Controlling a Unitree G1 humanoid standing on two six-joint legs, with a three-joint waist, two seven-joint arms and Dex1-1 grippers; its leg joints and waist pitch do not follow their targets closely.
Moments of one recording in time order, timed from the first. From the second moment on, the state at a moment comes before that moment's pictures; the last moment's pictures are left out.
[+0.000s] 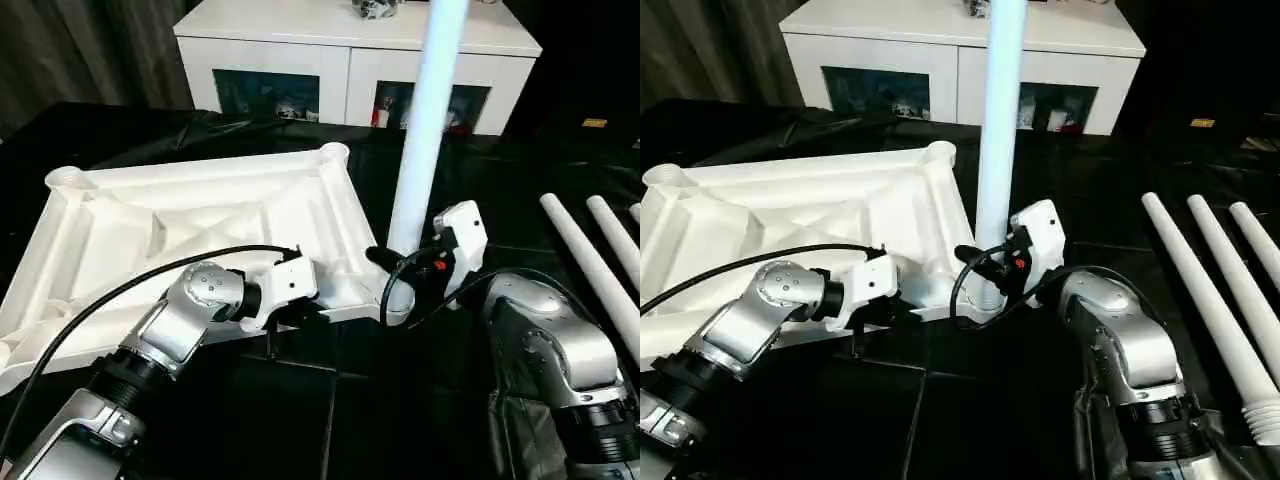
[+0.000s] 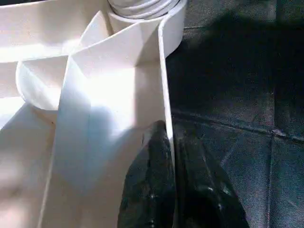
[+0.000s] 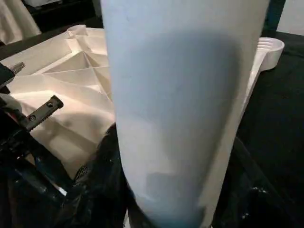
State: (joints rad) left arm -0.53 0.43 -0.43 0.33 0.03 0.19 -1.08; right arm -0.33 -0.35 0.07 -0.01 0.38 0.51 0.63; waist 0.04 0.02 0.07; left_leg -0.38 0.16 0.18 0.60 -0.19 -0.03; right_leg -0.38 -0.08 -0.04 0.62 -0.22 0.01
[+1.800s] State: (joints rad) left arm -0.53 0.42 -0.43 0.34 0.05 0.19 -1.09; right arm -0.17 -0.30 0.09 -0.10 0.29 0.38 0.53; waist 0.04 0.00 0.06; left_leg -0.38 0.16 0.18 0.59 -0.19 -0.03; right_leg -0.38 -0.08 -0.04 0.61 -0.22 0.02
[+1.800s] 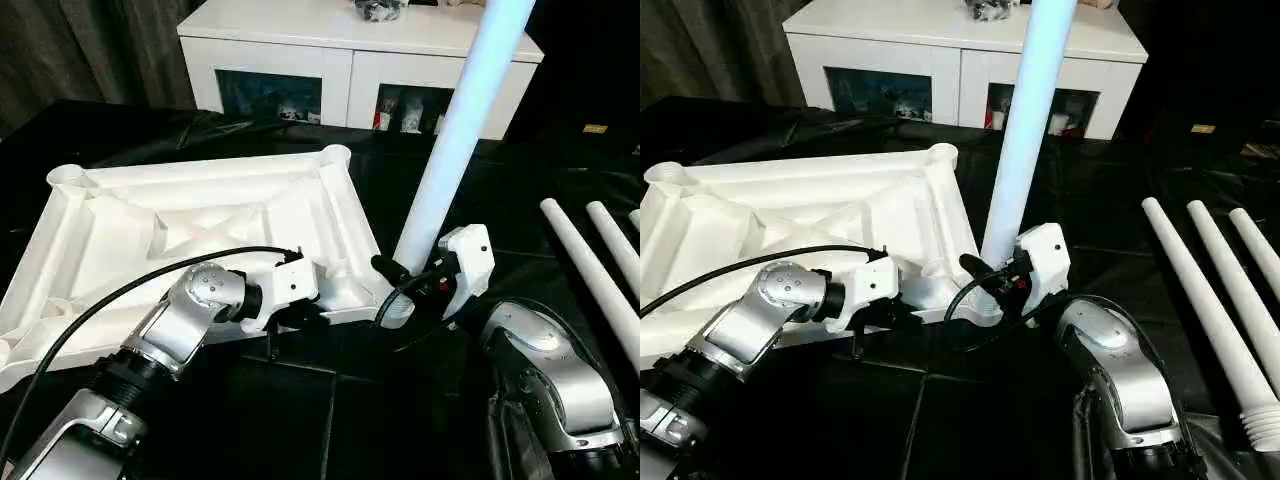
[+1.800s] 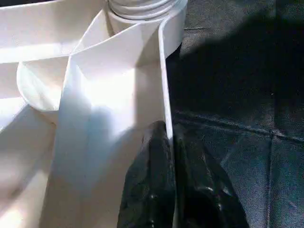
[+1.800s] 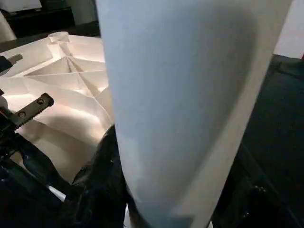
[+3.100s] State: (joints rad) left arm -0.60 0.04 -0.41 0.35 0.16 0.57 -0.55; right arm -0.52 0.00 -0.08 0.44 0.13 0.14 -0.11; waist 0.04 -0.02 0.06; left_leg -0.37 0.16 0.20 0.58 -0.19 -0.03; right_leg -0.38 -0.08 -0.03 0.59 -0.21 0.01
